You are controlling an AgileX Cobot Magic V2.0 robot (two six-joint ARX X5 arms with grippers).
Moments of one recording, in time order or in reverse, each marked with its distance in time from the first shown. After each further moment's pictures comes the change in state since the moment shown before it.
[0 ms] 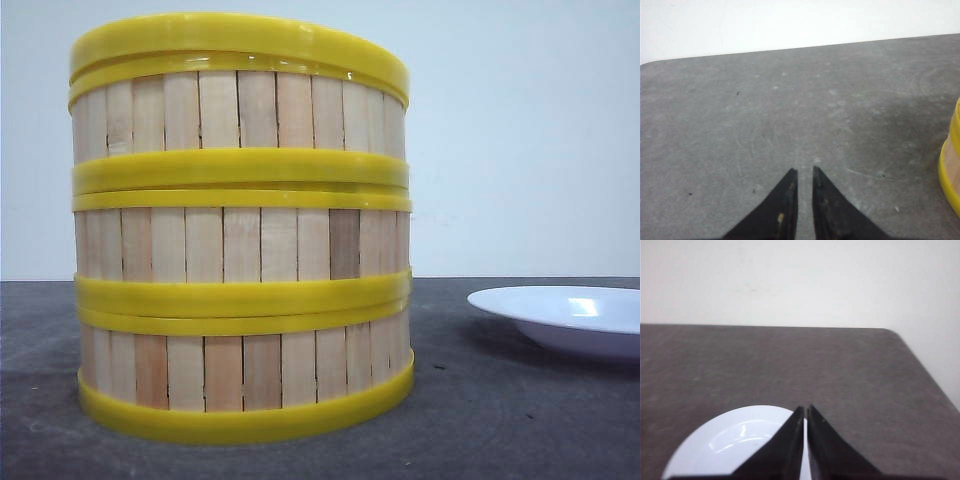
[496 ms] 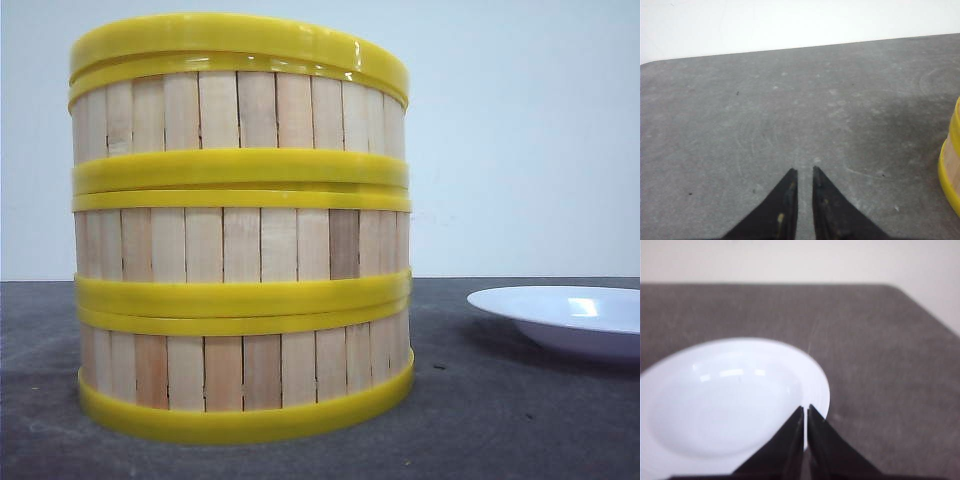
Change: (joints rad) left arm 0.000 0.000 0.000 0.000 0.000 0.000; right arm -0.098 -0.262 -0.399 0.066 -0.103 0.001
